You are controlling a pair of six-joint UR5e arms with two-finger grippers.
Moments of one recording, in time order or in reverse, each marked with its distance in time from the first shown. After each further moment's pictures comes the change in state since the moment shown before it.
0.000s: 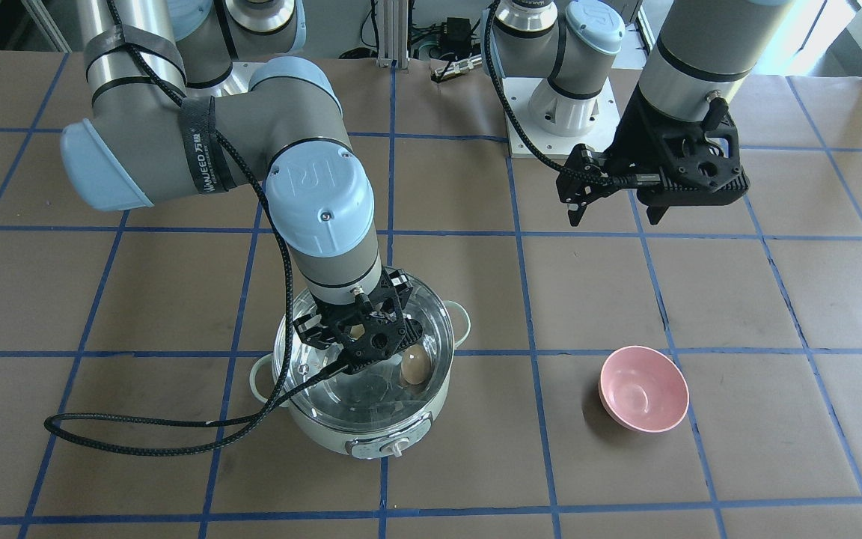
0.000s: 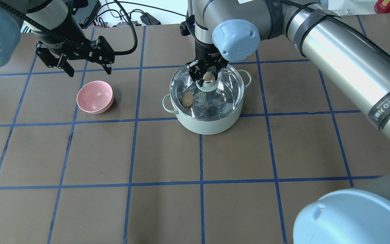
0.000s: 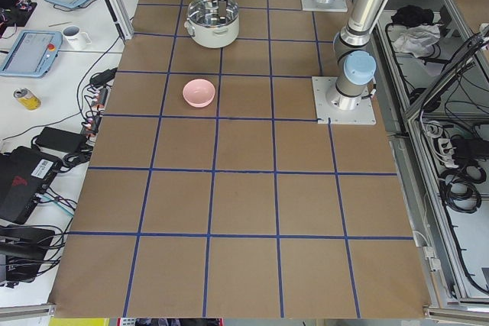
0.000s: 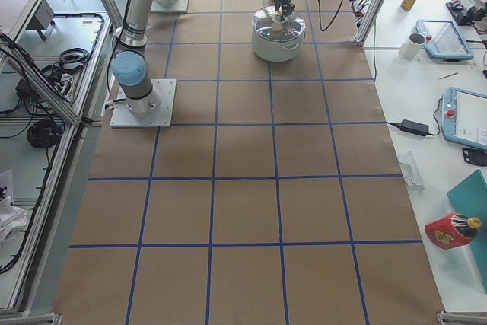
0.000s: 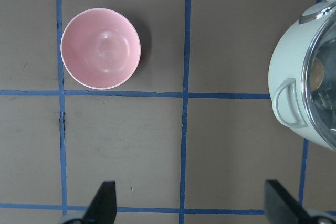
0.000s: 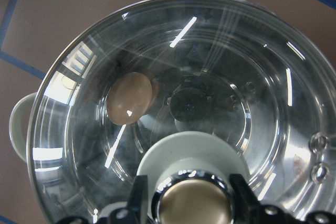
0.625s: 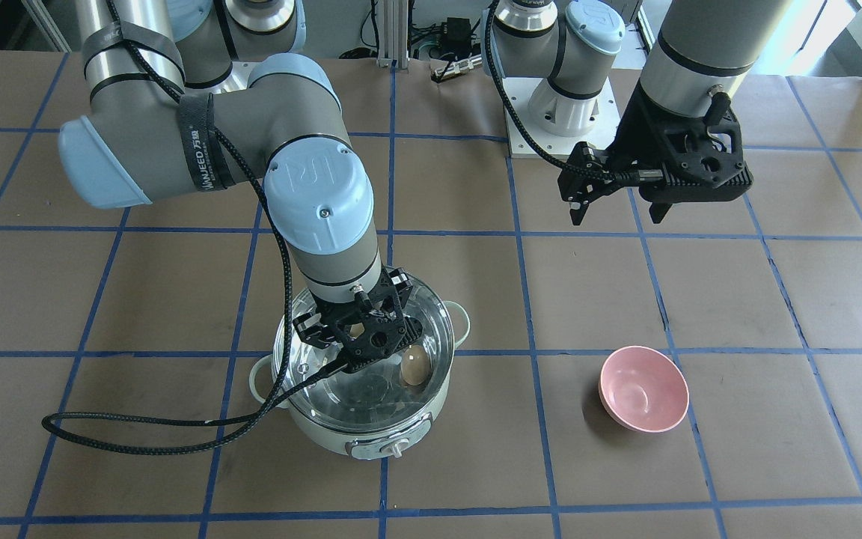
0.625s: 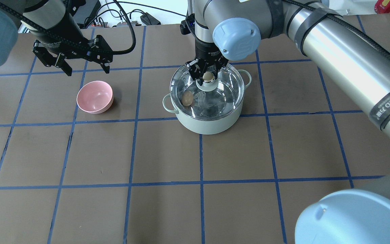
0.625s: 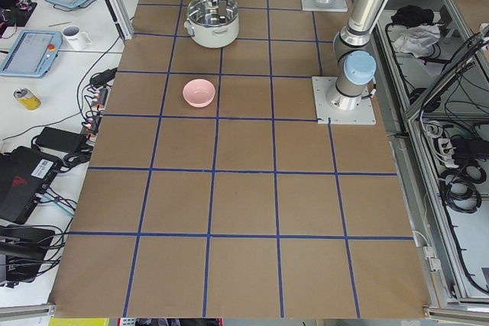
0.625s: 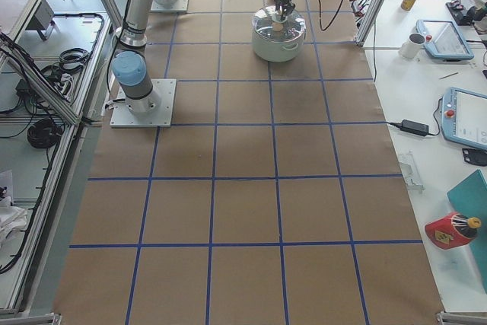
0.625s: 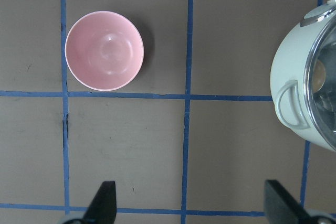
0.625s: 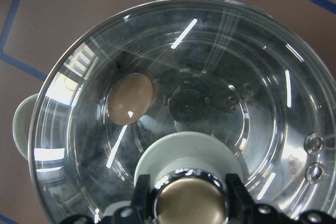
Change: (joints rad) left arm 0.004 0.005 0.001 0.004 0.005 0.000; right arm 0.000 -0.009 -0.001 -0.001 -0.001 0.002
